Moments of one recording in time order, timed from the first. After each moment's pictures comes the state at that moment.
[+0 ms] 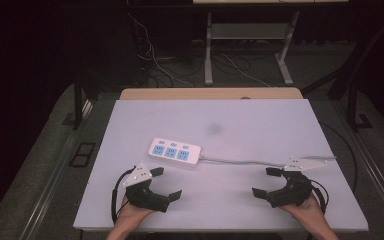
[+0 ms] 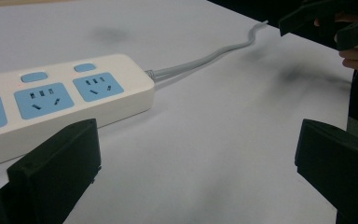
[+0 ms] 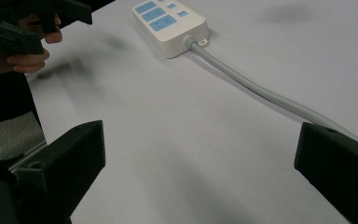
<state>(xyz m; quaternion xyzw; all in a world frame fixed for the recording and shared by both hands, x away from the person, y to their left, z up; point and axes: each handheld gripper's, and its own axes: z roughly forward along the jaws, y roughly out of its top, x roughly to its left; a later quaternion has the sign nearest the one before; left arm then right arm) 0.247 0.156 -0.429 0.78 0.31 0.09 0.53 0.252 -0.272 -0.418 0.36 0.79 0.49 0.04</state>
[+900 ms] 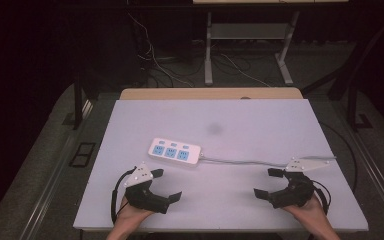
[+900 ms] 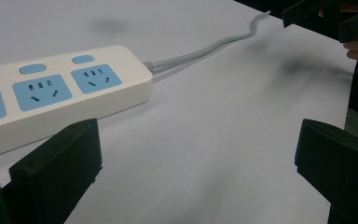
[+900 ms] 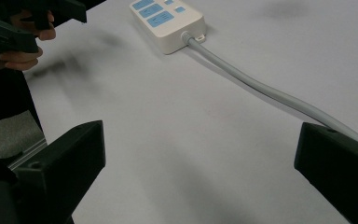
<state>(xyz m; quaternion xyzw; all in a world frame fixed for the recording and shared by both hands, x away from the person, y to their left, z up) 0.244 0.155 -0.425 0.79 0.32 0.09 0.51 0.250 -0.276 -0.417 0.37 0.79 0.48 0.04</state>
